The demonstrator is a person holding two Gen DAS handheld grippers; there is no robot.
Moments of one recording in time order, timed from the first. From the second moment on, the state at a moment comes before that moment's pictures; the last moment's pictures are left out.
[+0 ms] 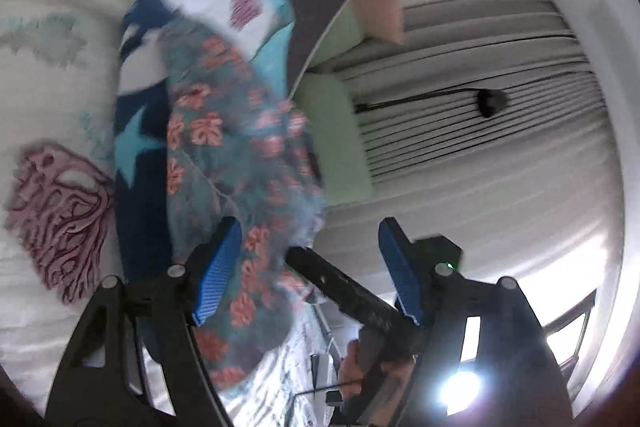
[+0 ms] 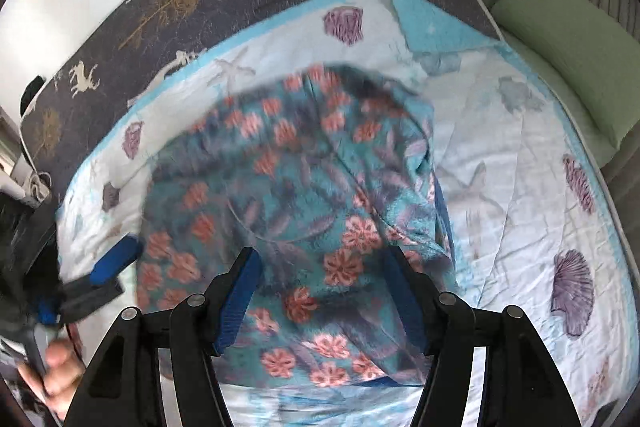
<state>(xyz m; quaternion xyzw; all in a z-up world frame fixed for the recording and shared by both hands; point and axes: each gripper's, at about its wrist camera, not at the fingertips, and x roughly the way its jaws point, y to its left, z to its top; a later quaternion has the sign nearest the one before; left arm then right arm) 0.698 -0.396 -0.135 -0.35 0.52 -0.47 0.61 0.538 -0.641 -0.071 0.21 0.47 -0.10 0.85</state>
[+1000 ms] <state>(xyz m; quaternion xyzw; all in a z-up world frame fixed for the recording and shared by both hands) 0.365 -0.154 0.085 -0.05 0.37 -0.33 0.87 0.263 -0.407 0.139 0.01 0.34 -0.14 0.93</state>
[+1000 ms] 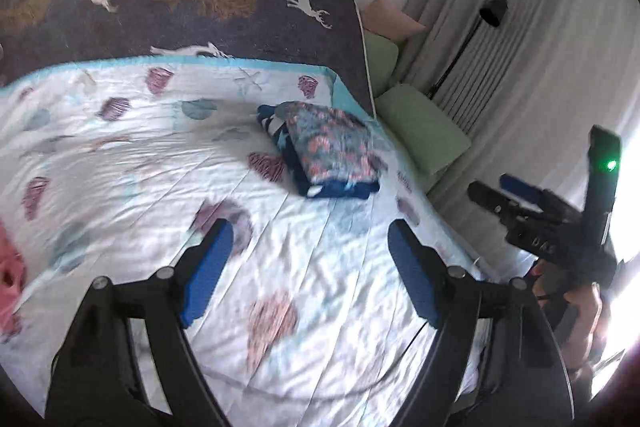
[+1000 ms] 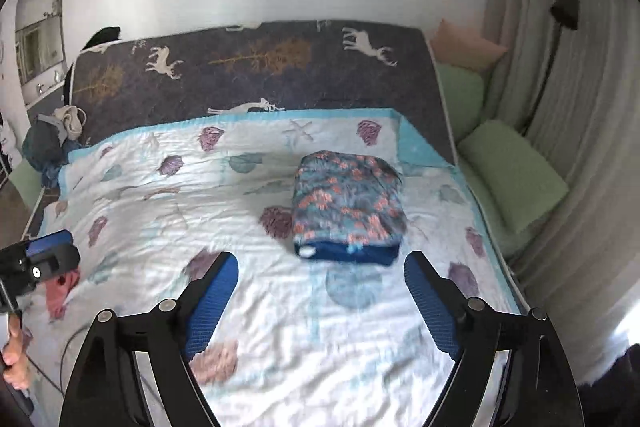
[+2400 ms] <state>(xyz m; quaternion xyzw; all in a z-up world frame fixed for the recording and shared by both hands) 0.147 -0.092 0.037 0.02 0.27 -0.20 0.94 0.043 -0.282 0.066 -0.02 0.27 -0.17 0.95</state>
